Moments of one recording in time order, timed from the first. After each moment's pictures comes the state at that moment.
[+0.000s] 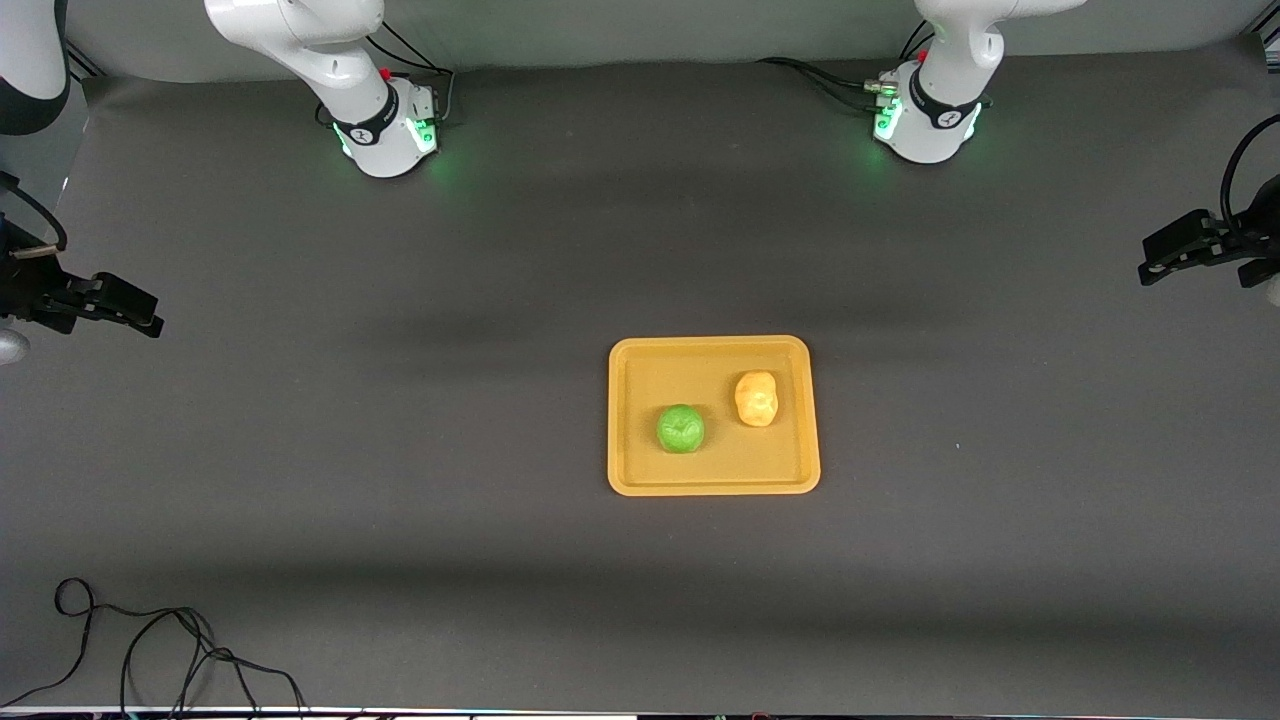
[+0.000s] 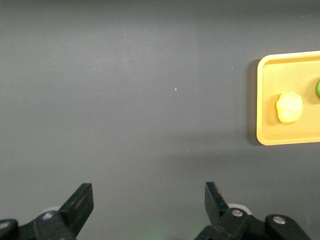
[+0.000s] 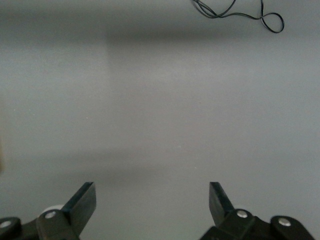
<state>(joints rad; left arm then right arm) 0.07 0.01 -0.04 -1.55 0.02 1.53 0.08 0.04 0.04 -0.08 -1.57 -0.06 1.63 0.03</state>
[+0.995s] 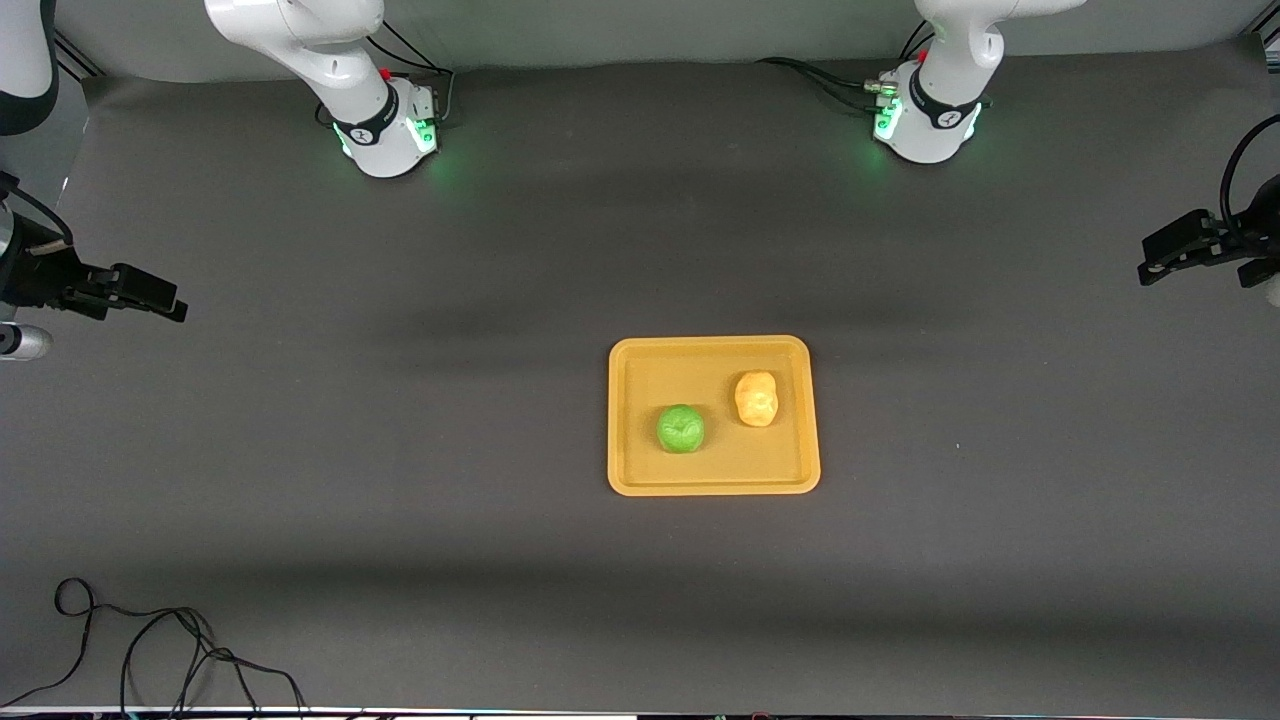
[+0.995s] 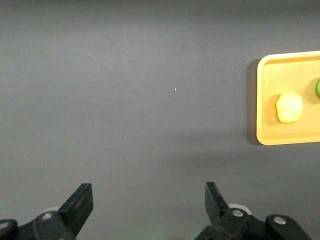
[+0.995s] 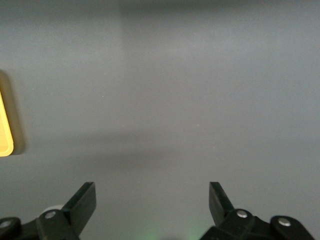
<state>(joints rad) 0.07 0.01 -0.04 -1.55 0.02 1.53 0.08 0.03 0.04 -0.09 -1.58 0.02 1.54 0.03</state>
